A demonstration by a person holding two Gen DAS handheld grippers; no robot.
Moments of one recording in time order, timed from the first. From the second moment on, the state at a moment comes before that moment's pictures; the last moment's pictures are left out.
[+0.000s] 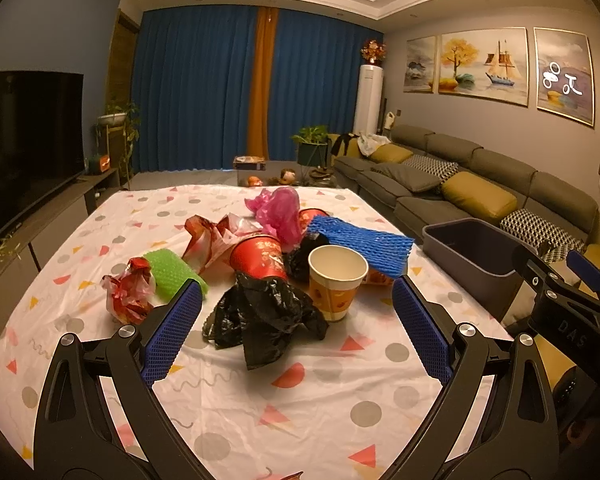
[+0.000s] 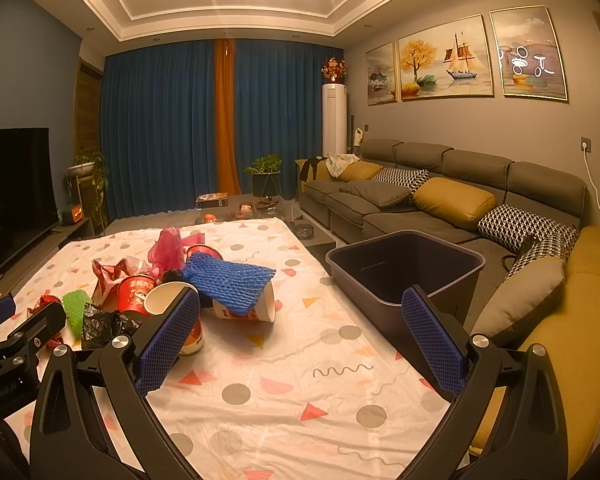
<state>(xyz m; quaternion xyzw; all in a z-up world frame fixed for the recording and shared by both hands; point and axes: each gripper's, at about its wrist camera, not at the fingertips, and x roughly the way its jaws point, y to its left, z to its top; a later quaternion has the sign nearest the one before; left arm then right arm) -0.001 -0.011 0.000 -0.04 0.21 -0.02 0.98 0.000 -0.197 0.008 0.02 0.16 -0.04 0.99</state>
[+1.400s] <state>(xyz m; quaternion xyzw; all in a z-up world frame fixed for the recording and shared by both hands) -0.001 0.014 -0.015 -0.05 0.19 -0.02 0.98 0.003 -0.196 0.000 0.02 0.16 -0.02 0.99</state>
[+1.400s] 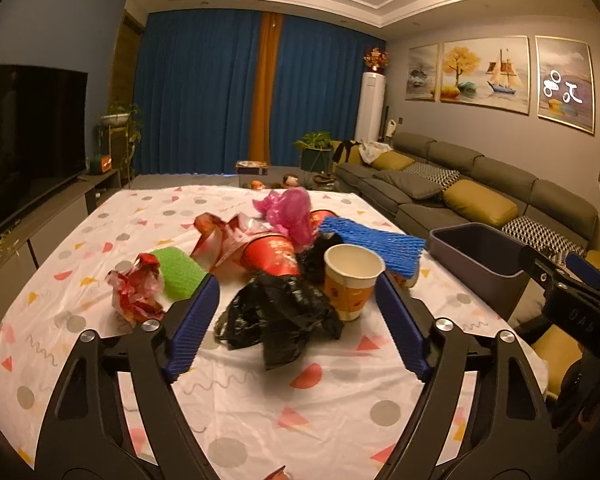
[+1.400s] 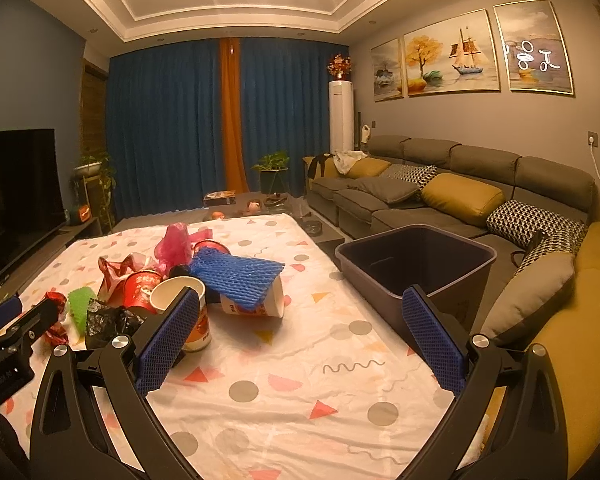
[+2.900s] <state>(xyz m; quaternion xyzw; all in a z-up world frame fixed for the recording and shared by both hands) 0.046 0.065 -0.031 -0.16 0.22 -0.10 0.96 0.122 -0.127 -0.044 0.05 0.27 0.12 0.95</state>
